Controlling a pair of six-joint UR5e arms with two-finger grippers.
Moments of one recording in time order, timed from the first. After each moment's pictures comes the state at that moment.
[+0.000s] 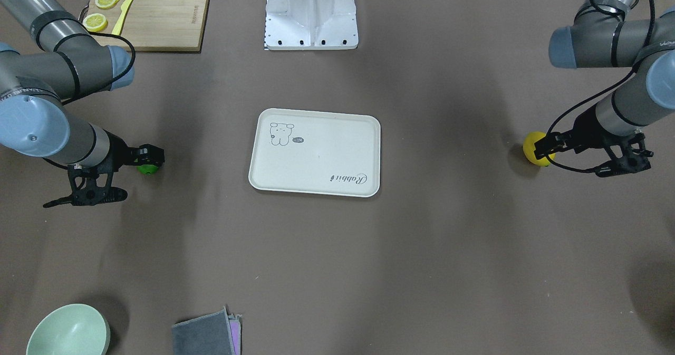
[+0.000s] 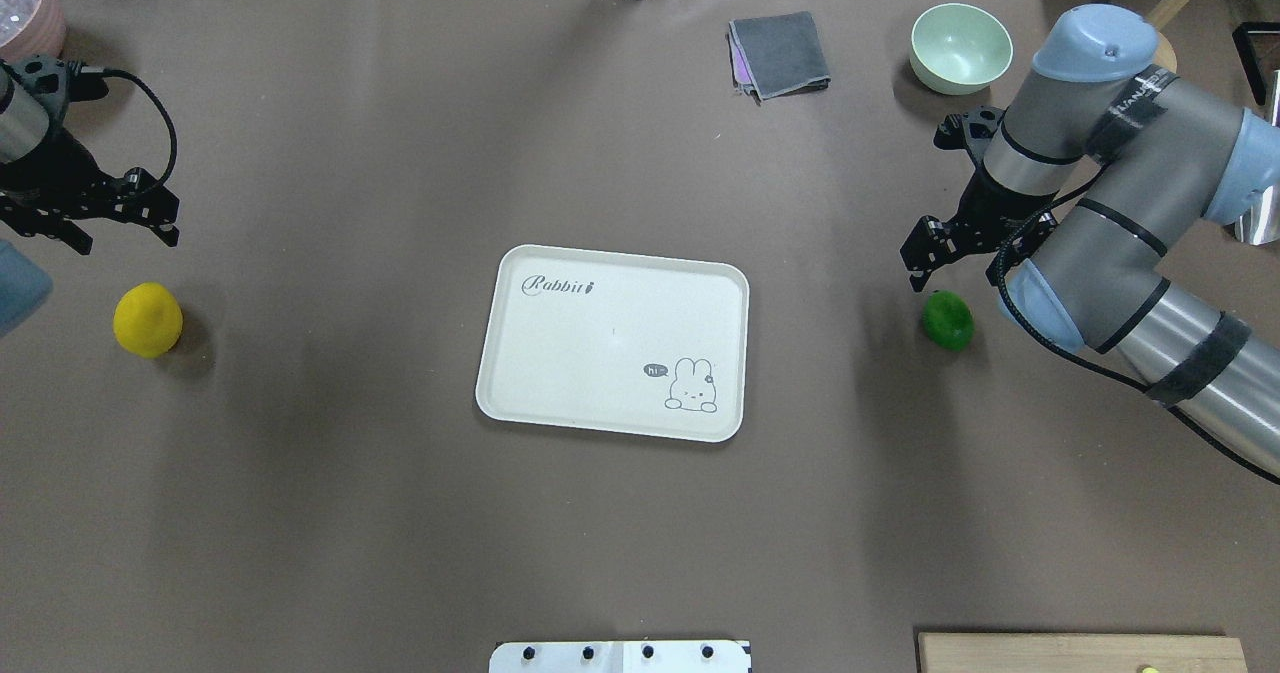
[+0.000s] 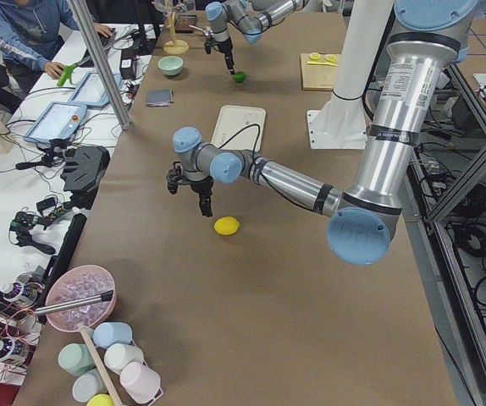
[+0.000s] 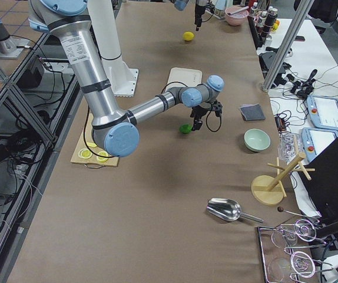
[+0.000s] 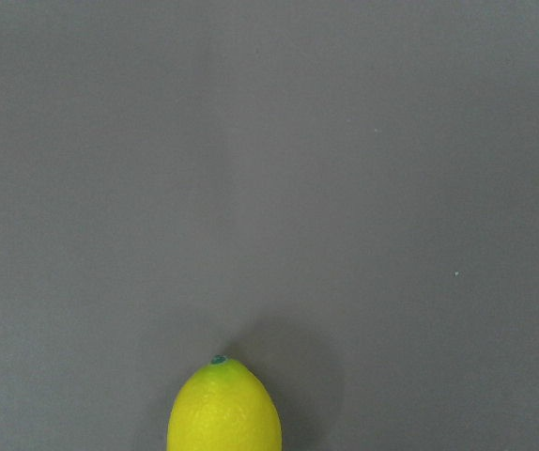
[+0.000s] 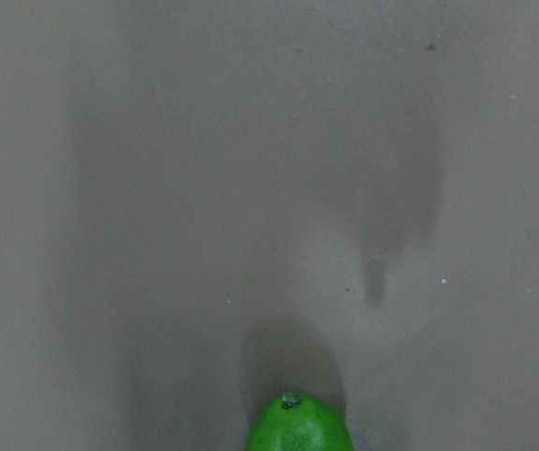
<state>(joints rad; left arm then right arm) -1.07 -1.78 -1.67 -1.63 -2.29 -0.72 0.89 -1.18 1.57 -1.64 2.34 0.61</state>
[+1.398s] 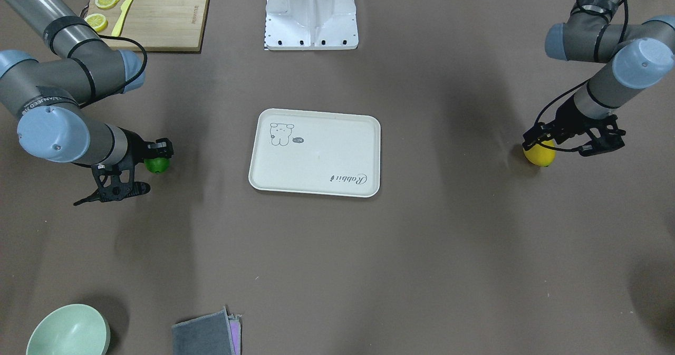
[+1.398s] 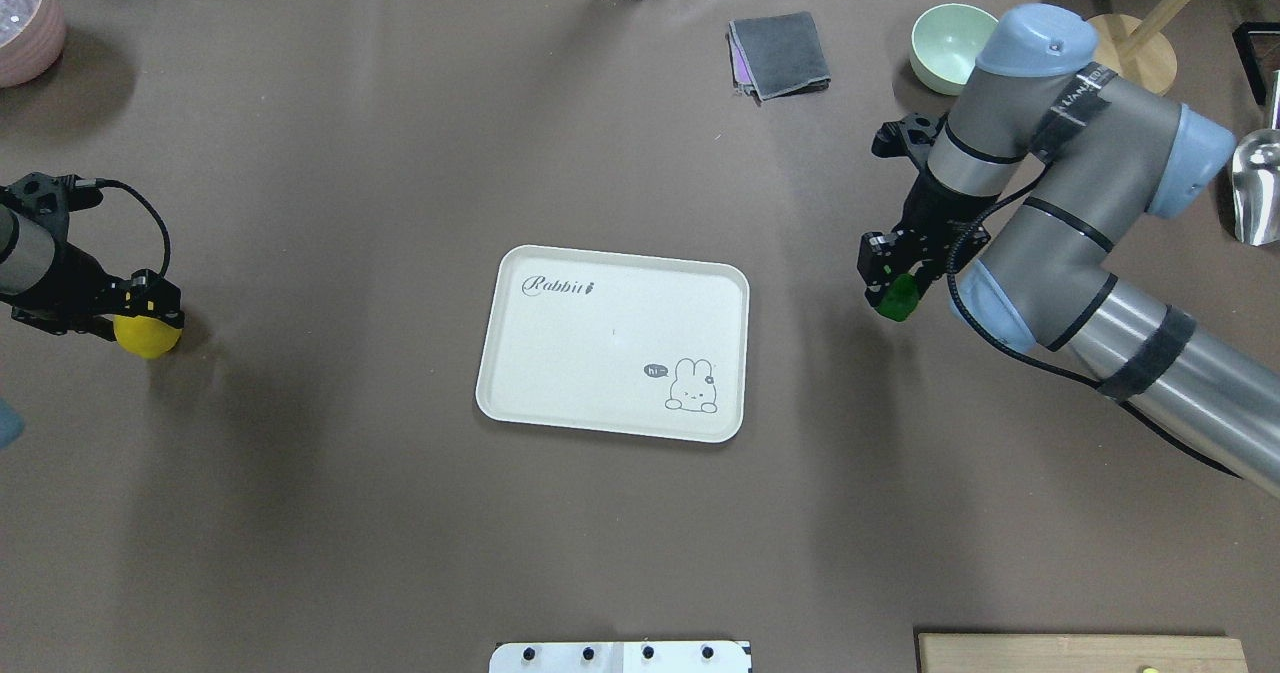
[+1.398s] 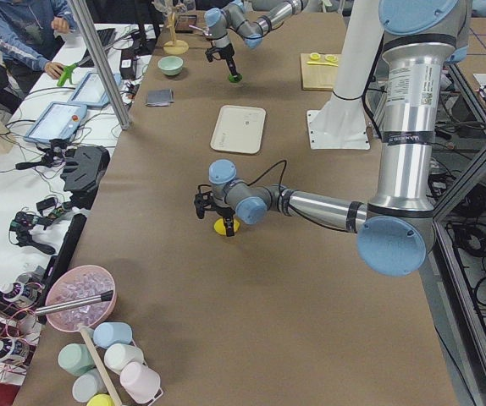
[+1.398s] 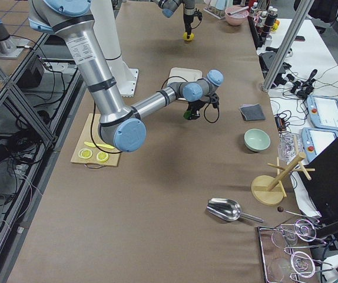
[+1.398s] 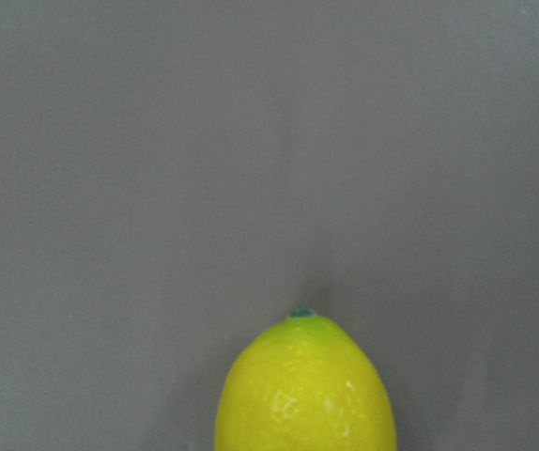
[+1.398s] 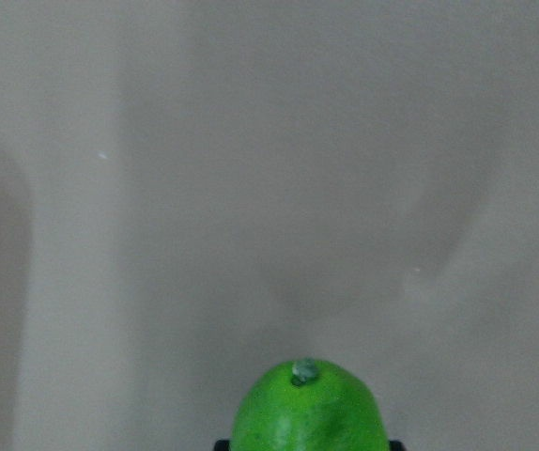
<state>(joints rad) -0.92 -1.59 -1.63 -2.09 -2.20 -1.03 0.85 -1.08 1.55 -1.64 2.41 0.54</state>
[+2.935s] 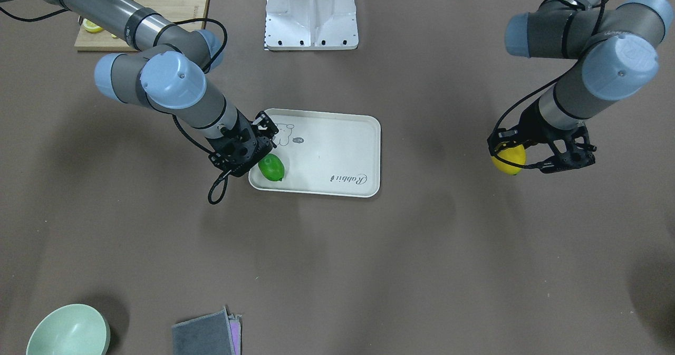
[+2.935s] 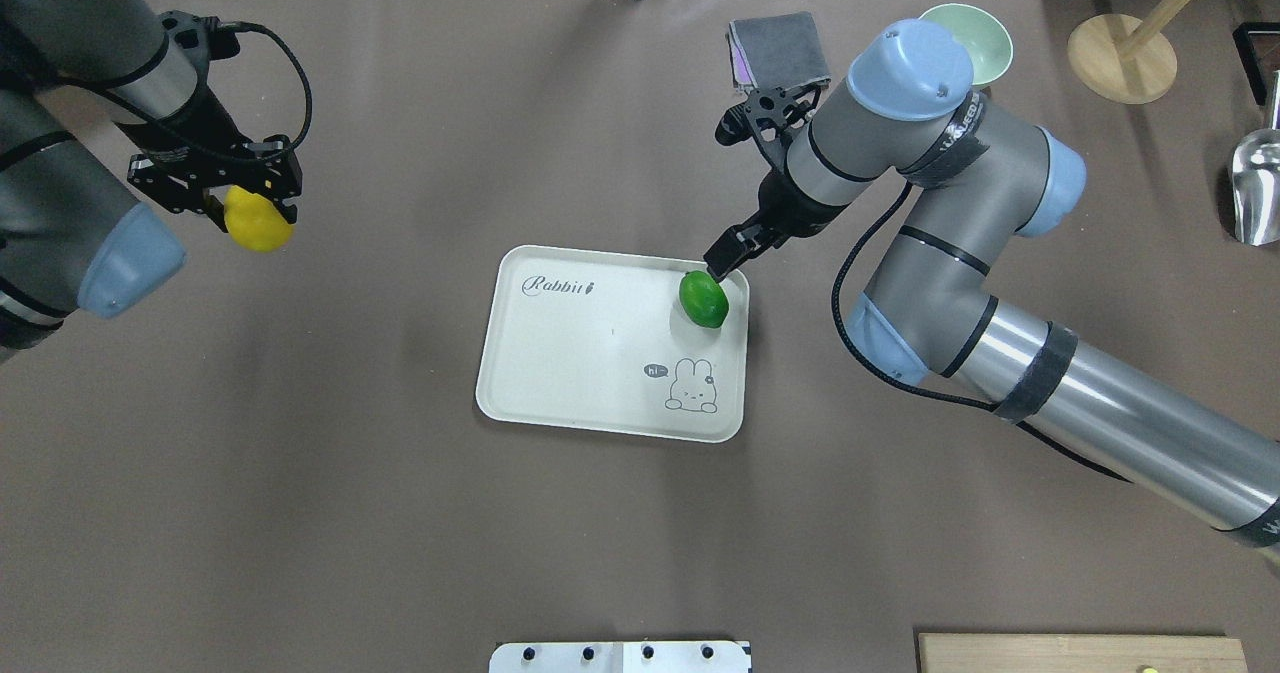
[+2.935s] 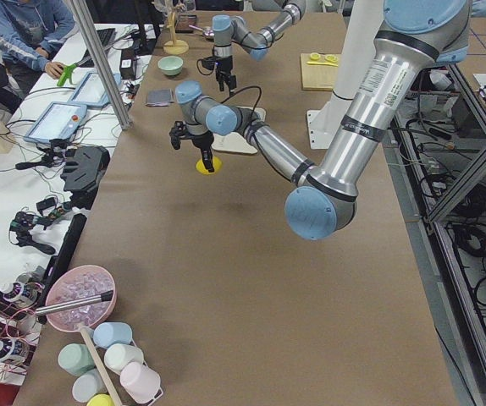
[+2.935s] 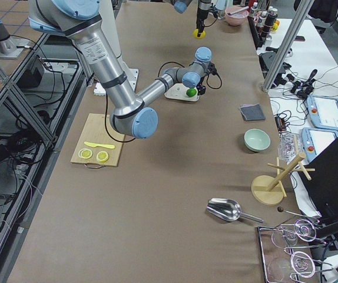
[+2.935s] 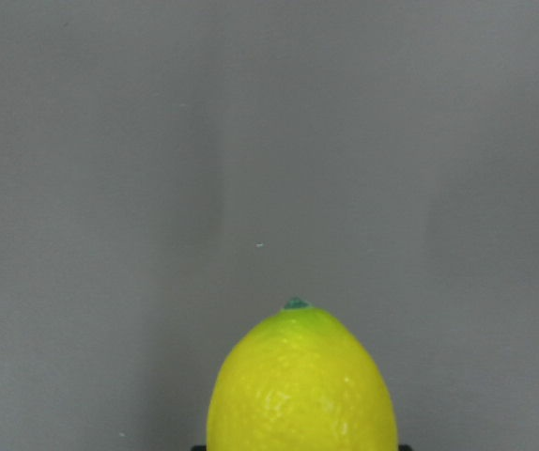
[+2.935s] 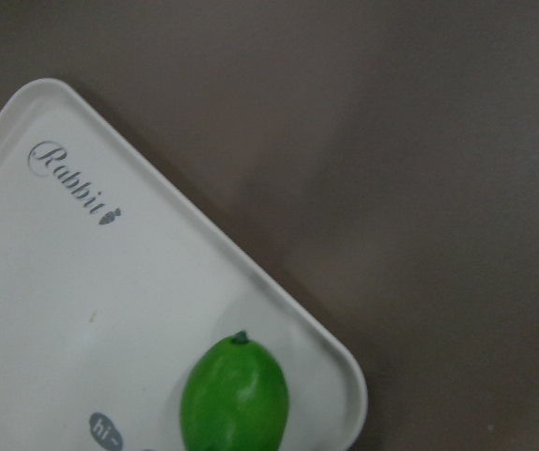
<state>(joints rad) -0.97 -2.05 -1.74 -1.37 -2.28 -0.91 0.77 -0.97 1.51 -1.22 2.25 0.53</state>
